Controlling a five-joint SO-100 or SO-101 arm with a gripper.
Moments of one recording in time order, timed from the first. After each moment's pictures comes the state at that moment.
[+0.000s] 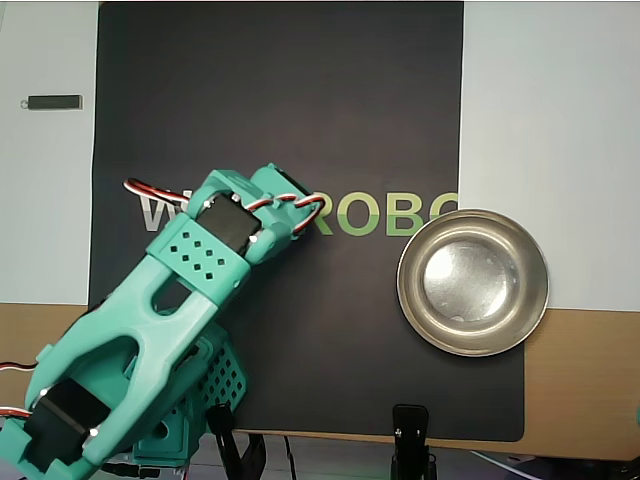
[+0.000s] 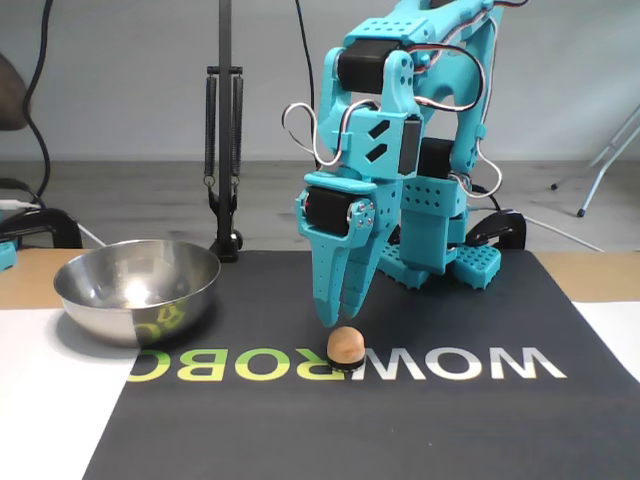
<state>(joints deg) 34.3 110.0 127.7 58.8 0.8</state>
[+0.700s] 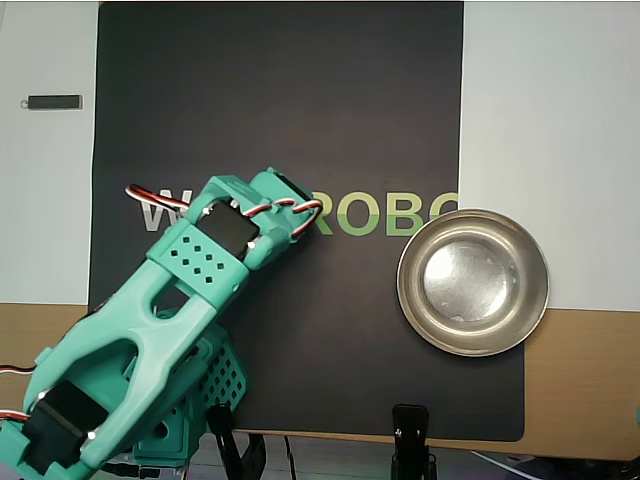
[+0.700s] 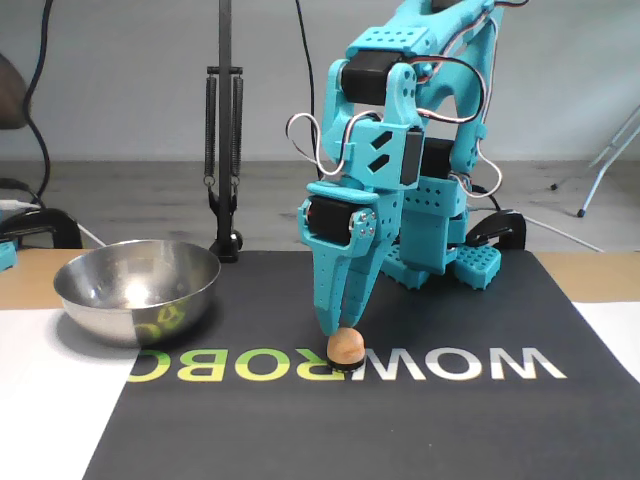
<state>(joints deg) 34.3 110.4 132.0 53.9 0.8</state>
